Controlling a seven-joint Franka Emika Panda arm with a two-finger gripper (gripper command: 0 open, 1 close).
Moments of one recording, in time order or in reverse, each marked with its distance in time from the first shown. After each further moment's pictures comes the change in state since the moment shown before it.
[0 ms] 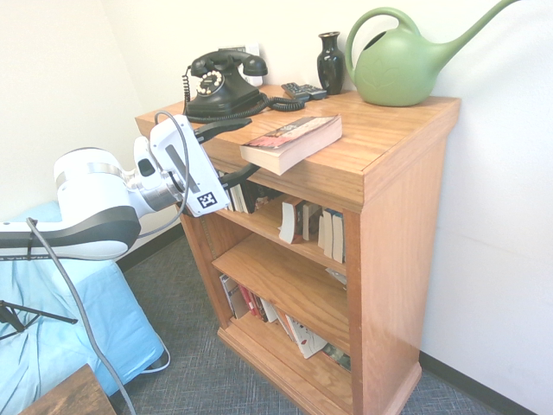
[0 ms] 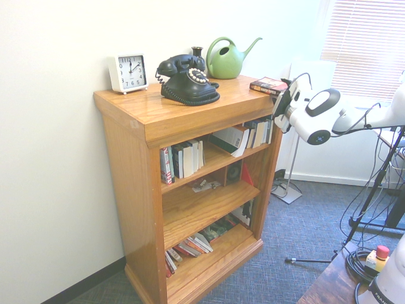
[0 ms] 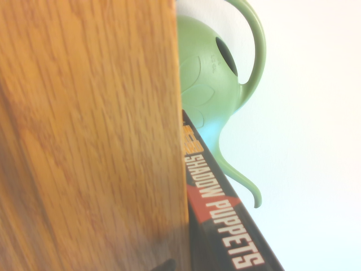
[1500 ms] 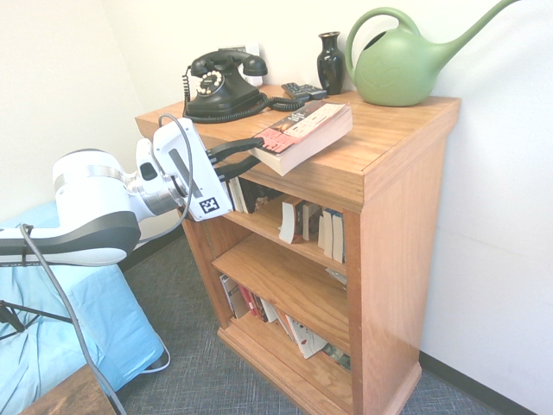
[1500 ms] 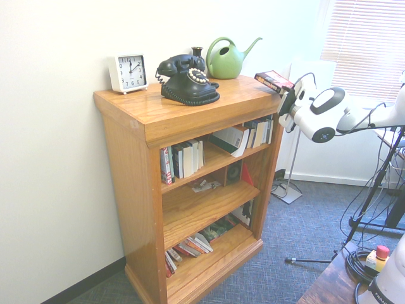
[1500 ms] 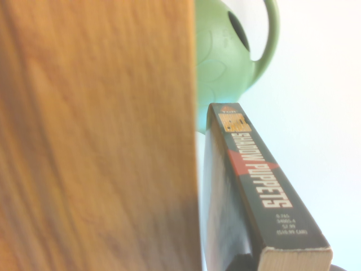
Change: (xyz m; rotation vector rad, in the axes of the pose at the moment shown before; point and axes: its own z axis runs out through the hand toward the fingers) arm -0.011 0.021 0.005 -0.009 -0.034 0.030
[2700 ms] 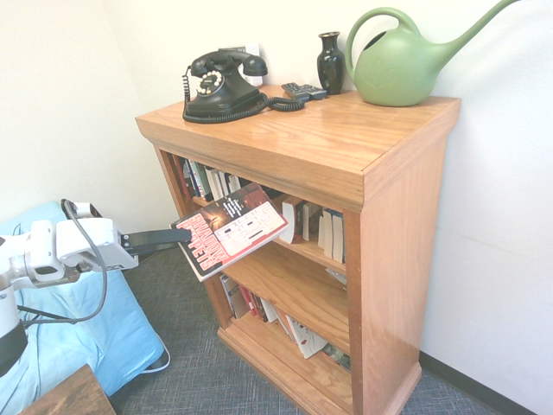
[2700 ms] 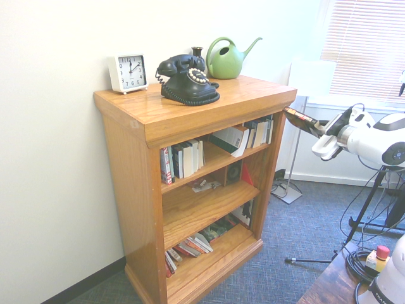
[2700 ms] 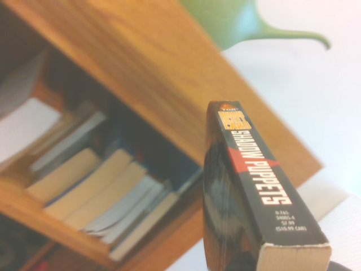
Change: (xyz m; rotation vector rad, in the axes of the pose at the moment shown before) arm -0.061 0.055 -0.169 0.184 -0.321 0.519
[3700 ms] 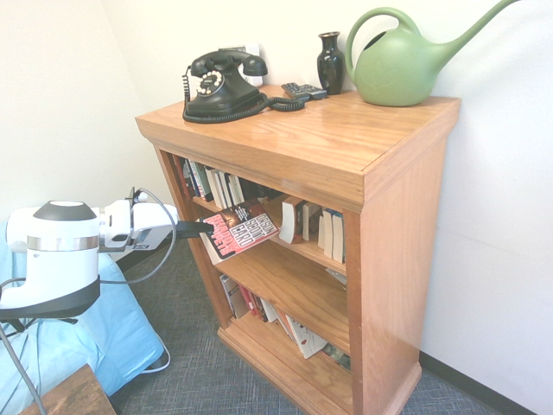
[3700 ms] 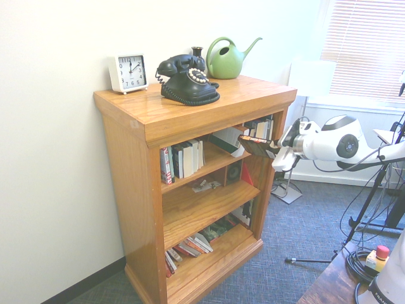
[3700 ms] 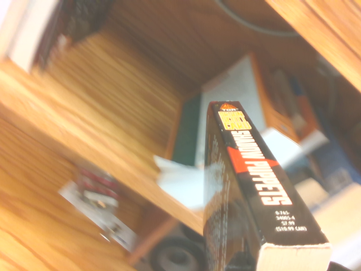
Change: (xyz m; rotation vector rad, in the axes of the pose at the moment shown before) arm -0.029 -0.124 0.057 0.207 -0.264 0.020
